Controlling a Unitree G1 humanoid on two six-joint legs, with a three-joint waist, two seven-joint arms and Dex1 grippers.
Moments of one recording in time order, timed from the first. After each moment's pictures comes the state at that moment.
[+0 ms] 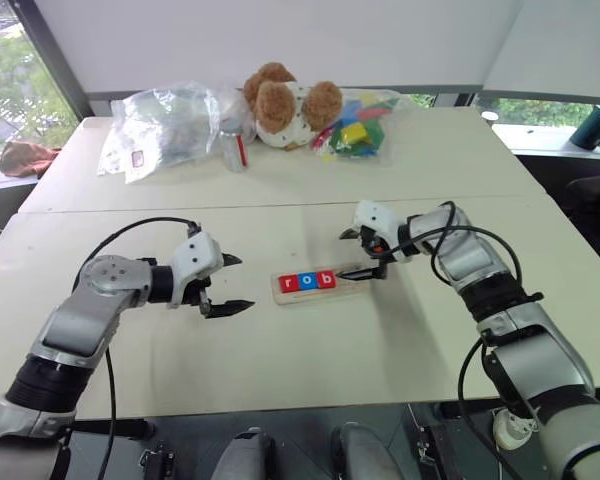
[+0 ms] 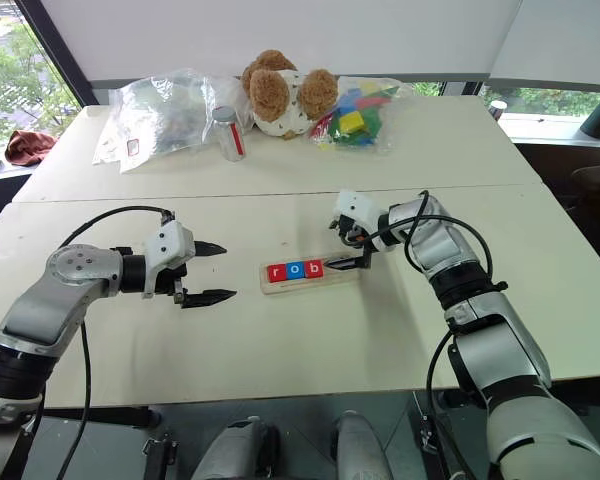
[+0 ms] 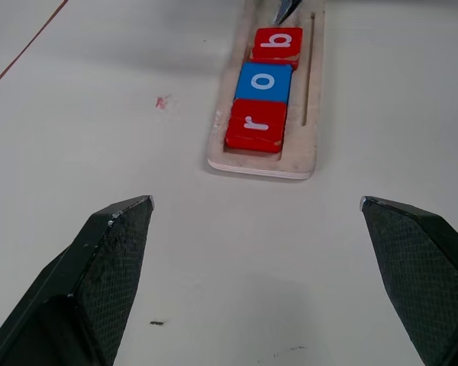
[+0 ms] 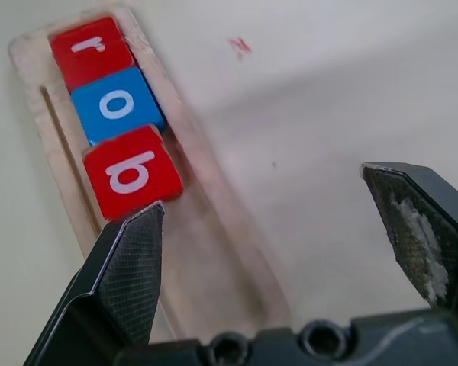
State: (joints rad) left arm -0.39 0.78 -0.10 -0.13 -0.27 0.41 -1.07; right arm -0.91 -0.52 0.34 0.60 -0.10 0.13 1.18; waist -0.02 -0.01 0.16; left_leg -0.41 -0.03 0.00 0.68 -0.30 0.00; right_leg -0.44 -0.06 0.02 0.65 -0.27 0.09
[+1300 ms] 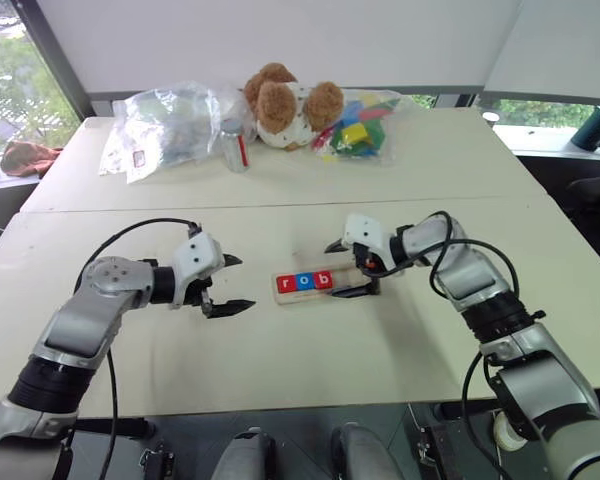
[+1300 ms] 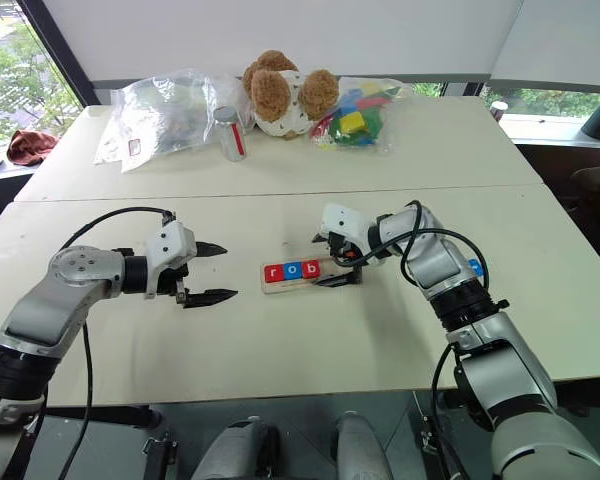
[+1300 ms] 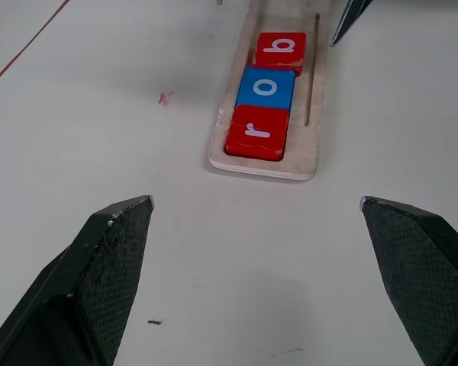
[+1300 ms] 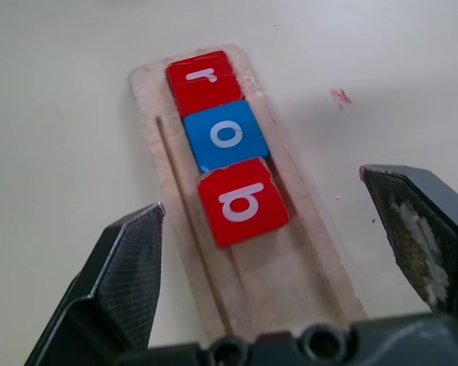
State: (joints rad) left arm -0.40 0.77 -0.10 -0.13 -0.27 0.42 -1.06; right arm -0.80 -0.53 0.35 0.33 -0.08 0.21 1.22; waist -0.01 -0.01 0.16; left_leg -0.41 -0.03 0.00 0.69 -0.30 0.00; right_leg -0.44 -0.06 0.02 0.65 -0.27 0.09
